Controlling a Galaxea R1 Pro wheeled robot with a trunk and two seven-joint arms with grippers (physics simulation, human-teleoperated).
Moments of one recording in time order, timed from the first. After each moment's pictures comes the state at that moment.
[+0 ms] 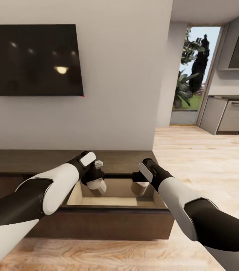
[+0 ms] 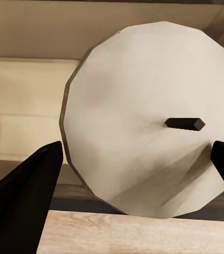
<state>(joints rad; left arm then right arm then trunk) -1.33 -0.17 -0.01 -0.02 0.69 0.76 0.61 -1.15 0.17 0.24 -0.29 -0.41 0.81 -0.27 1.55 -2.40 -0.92</state>
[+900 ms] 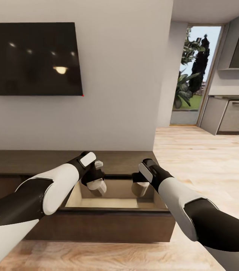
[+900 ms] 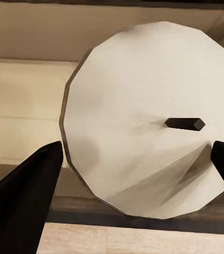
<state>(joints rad) -1.33 -0.17 -0.01 -0.02 0.69 0.77 0.61 -1.15 0.17 0.24 -0.29 -0.40 0.82 -0.27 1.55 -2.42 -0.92</state>
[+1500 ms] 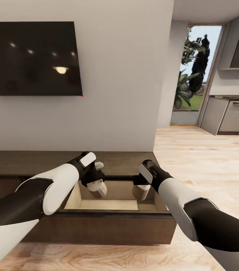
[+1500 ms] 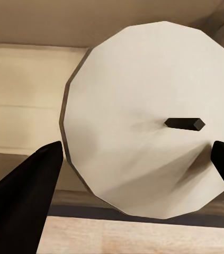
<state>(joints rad) -1.33 -0.17 -0.01 -0.02 0.69 0.81 0.61 -1.15 0.17 0.24 -0.27 -0.40 0.86 -0.27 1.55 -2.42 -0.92</state>
